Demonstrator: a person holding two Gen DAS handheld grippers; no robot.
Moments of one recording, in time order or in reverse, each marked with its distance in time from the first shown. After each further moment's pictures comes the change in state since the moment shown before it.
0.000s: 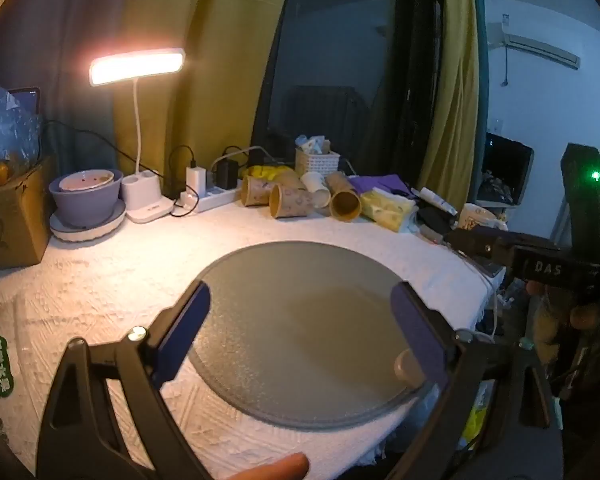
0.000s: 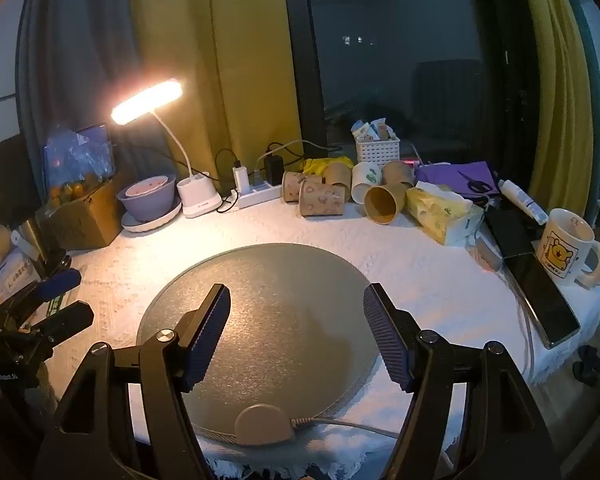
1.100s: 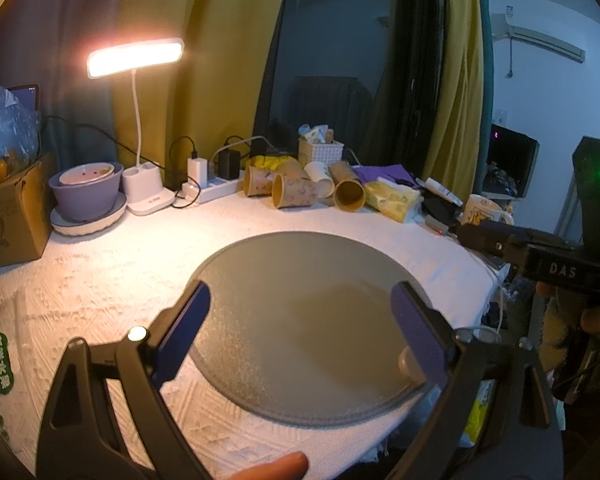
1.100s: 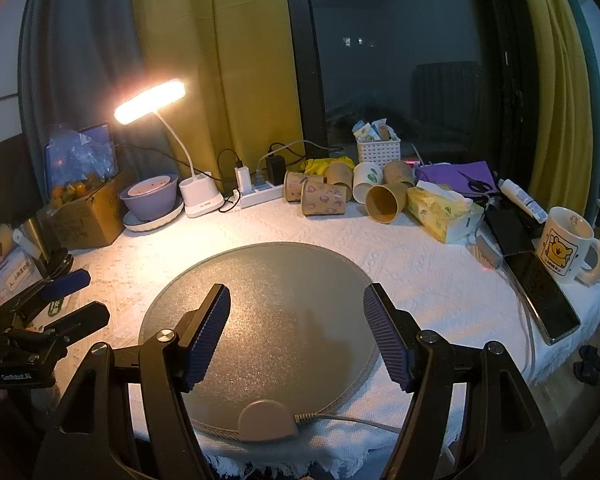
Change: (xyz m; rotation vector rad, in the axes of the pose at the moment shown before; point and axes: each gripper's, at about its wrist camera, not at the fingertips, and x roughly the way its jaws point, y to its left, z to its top) left arm 0.007 0.006 -0.004 0.005 0.041 0.013; right arm -0.005 0.007 -0.001 -0.011 0.010 0.005
